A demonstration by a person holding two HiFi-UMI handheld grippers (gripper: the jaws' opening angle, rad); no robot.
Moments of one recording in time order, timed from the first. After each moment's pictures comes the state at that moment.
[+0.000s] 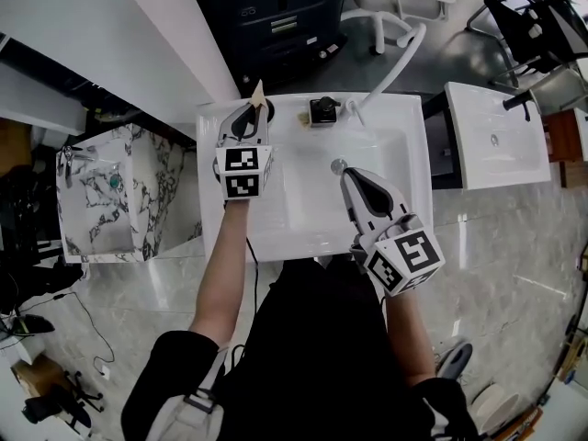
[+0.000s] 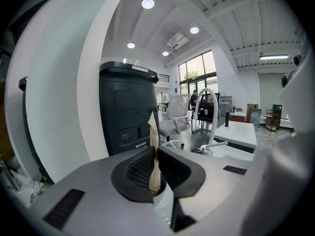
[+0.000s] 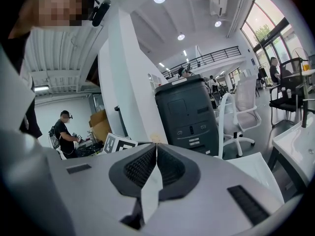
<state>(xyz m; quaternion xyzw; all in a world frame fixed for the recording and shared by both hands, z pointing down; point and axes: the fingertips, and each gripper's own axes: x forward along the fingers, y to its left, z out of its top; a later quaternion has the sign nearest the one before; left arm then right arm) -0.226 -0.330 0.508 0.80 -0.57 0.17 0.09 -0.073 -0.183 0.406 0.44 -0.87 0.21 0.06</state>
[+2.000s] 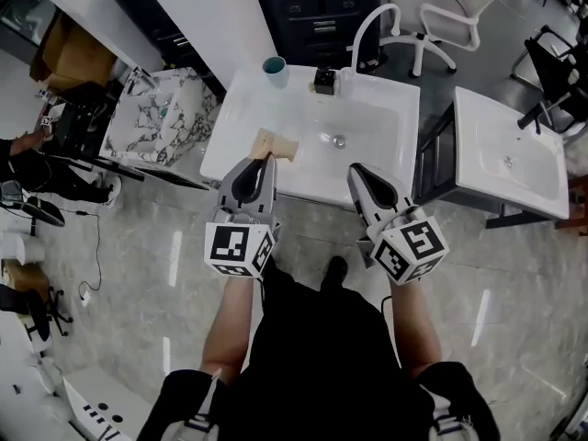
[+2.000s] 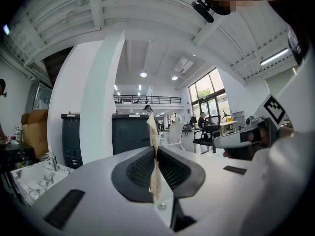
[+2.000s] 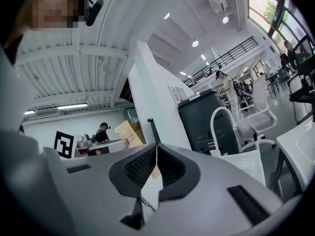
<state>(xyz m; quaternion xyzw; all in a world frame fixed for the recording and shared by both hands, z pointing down) -0.050 0.009 0.342 0.75 -0.66 0.05 0.01 0.092 -0.013 0.363 0.28 -0.94 0.19 -0.02</state>
